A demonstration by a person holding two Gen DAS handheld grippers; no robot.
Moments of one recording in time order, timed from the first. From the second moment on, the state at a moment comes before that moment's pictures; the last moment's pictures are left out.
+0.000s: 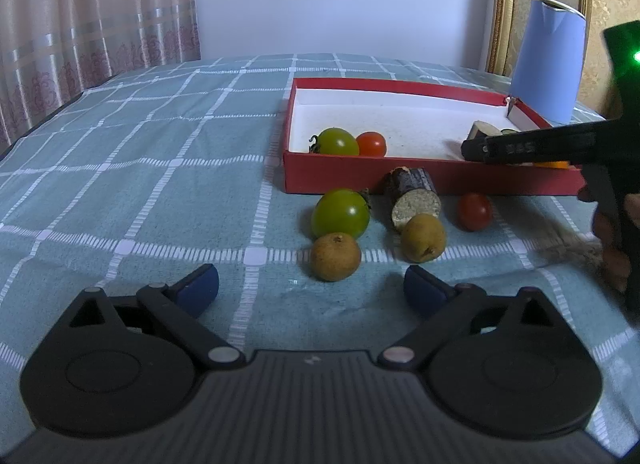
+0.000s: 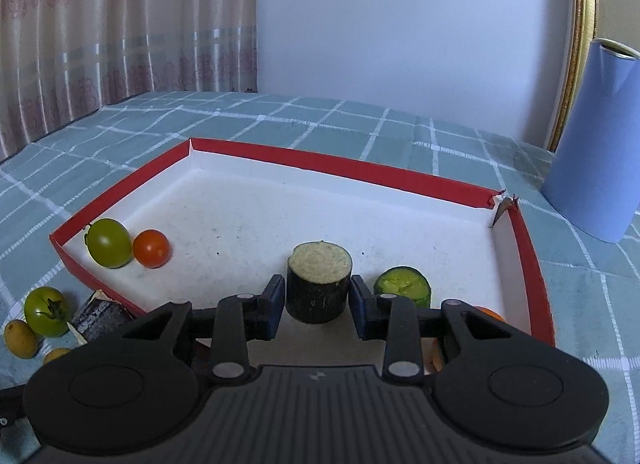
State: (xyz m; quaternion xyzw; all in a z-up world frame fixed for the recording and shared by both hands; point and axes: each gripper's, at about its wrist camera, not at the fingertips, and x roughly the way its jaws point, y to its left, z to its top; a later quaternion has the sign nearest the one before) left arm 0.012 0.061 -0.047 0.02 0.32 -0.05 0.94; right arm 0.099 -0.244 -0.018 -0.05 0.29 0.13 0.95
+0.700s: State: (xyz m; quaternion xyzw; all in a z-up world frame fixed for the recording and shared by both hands) left arm 0.010 0.050 -0.042 0.05 0.31 -0.03 0.95; right arm 0.012 -0.353 -0.022 0.00 0.29 -0.05 0.96
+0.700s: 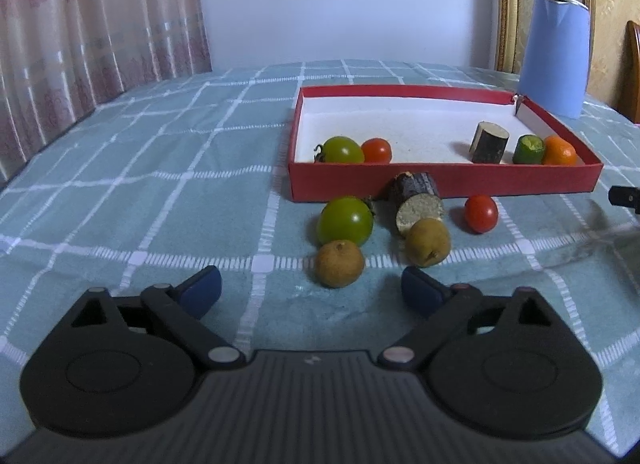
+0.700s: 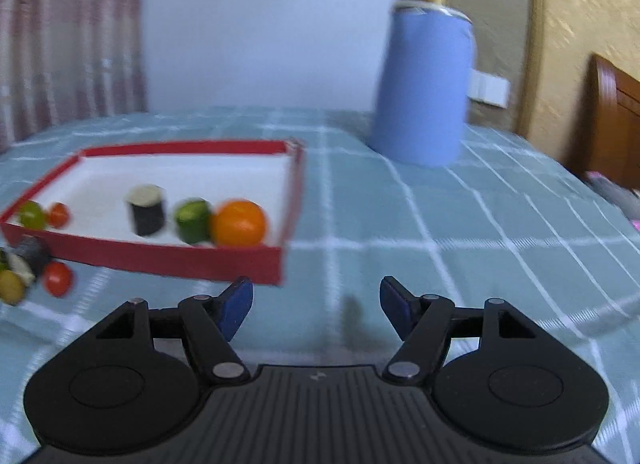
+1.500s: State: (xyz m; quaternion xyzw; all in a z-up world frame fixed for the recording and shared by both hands) left arm 0.018 0.050 -0.039 0.02 0.31 -0.05 0.95; right arm 0.020 -0.366 -0.034 0.04 0.32 -0.02 0.95
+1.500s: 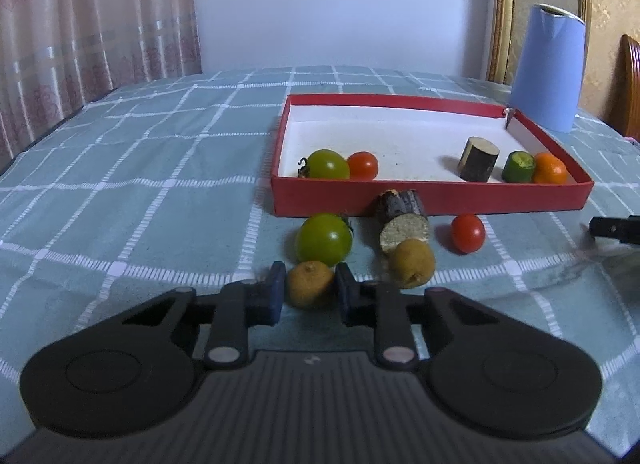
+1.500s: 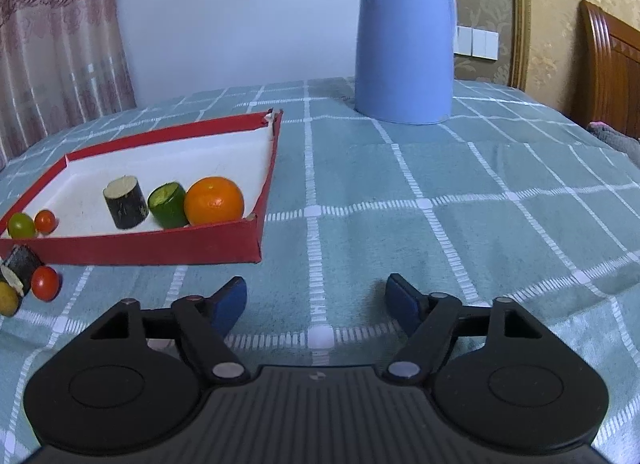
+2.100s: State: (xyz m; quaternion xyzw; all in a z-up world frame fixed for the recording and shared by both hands) left arm 0.040 0.033 0.001 0.03 0.27 -0.08 0.96; right arm 0.022 -0.364 -0.034 0.03 0.32 -0.03 0.94
